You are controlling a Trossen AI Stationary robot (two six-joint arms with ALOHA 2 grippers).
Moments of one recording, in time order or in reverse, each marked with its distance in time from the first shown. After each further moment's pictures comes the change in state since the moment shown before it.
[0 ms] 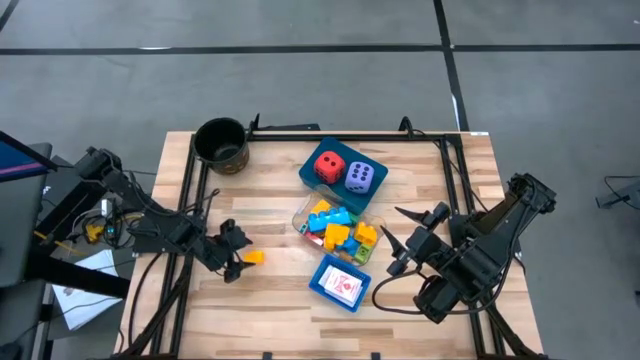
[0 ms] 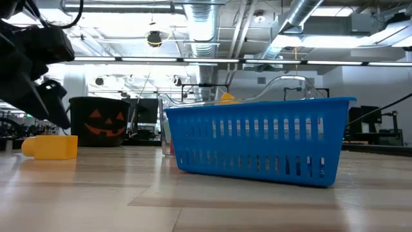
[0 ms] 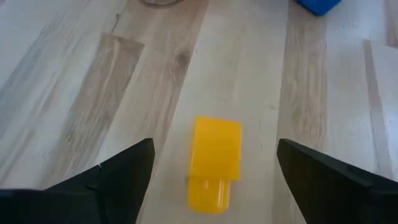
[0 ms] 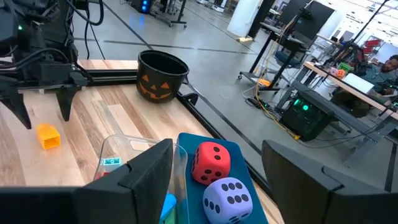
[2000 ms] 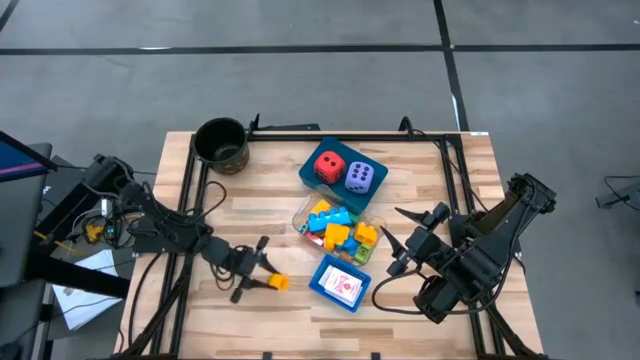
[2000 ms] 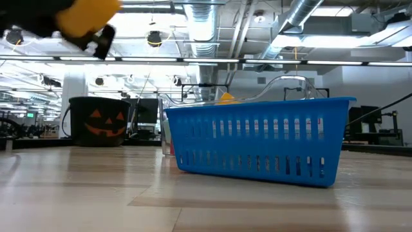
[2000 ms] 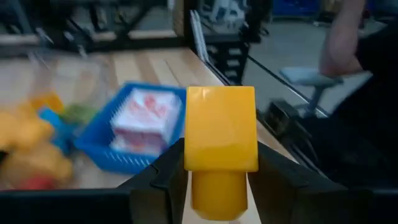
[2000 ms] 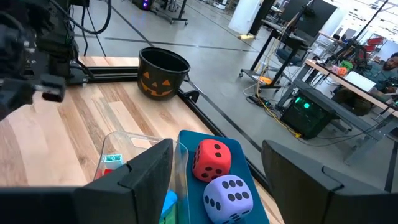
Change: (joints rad) left arm 0.053 0.273 0.028 0.911 0.291 0.622; right arm 0.000 0.000 0.000 -0.001 -0.013 -0.002
